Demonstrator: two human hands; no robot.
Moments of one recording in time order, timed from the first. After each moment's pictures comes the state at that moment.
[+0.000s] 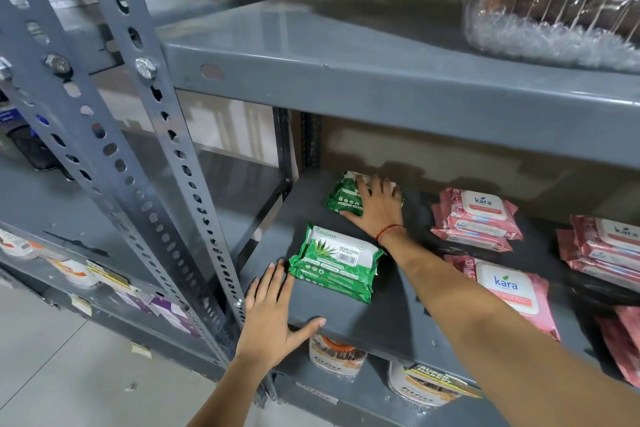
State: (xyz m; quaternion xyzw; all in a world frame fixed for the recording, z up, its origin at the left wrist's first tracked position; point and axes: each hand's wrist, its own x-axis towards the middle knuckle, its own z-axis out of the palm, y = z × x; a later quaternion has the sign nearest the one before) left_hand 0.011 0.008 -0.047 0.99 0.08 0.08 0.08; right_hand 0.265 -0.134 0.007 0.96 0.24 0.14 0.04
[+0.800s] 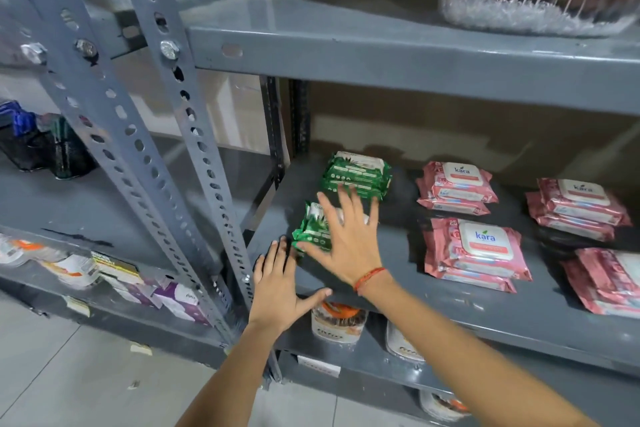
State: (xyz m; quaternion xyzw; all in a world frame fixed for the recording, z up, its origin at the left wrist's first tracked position) left_hand 0.009 0.009 -0.046 0.99 0.06 0.08 0.11; right_hand 0.091 -0.124 0.026 0.91 0.29 0.27 -0.12
